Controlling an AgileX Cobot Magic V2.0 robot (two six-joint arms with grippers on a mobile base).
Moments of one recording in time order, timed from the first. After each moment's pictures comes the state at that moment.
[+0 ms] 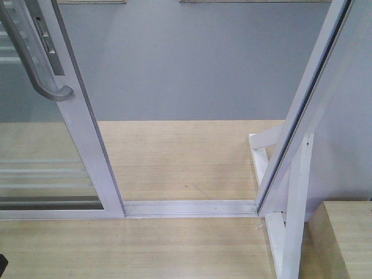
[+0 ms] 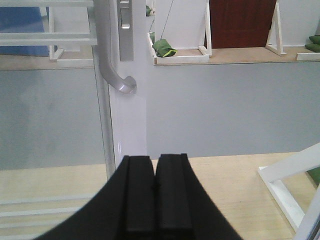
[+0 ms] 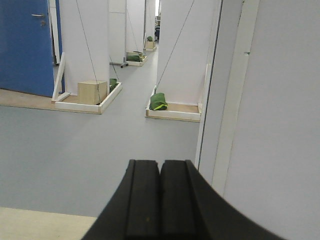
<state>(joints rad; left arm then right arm) -0.08 -0.01 0.03 -0.05 0.25 0.02 0.55 0.25 -0.19 1.67 -0.47 -1.73</state>
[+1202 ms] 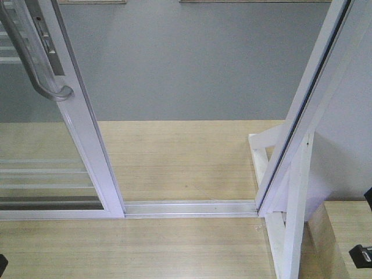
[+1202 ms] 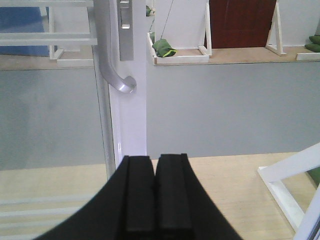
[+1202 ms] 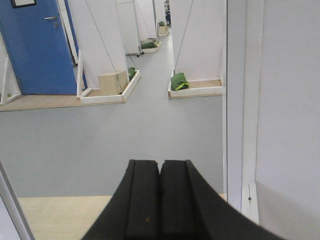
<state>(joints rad) -0.08 -0.01 0.03 -0.05 0.25 0.02 0.13 -0.01 0.03 -0.07 0.15 0.20</state>
